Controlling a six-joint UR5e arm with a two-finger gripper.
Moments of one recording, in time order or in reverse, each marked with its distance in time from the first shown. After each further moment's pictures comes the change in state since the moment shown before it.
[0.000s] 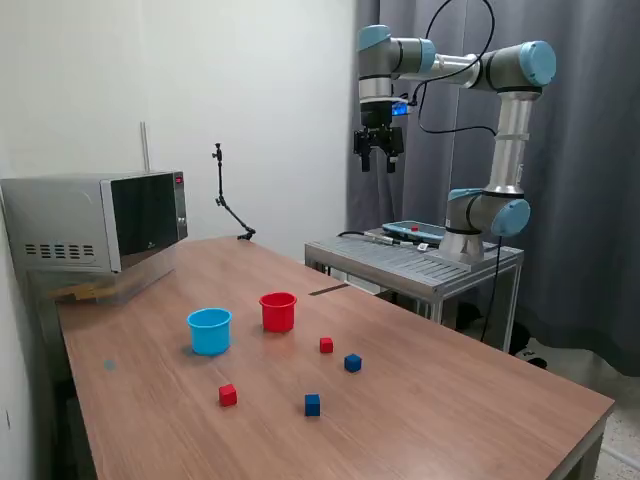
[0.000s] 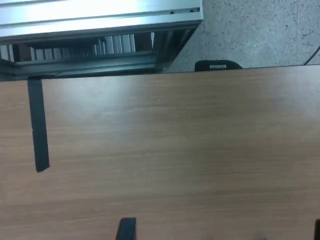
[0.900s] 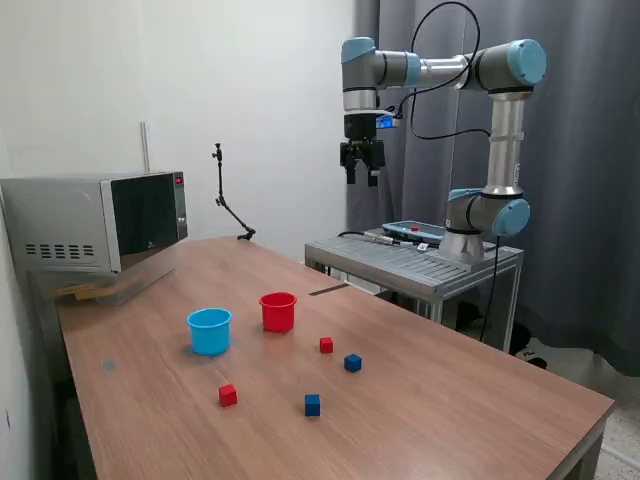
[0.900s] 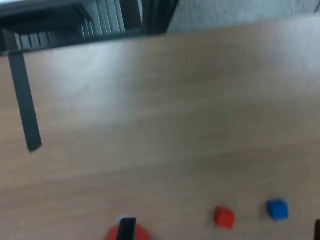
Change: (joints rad) arm 0.002 0.109 -0.021 -0.130 0.020 0.112
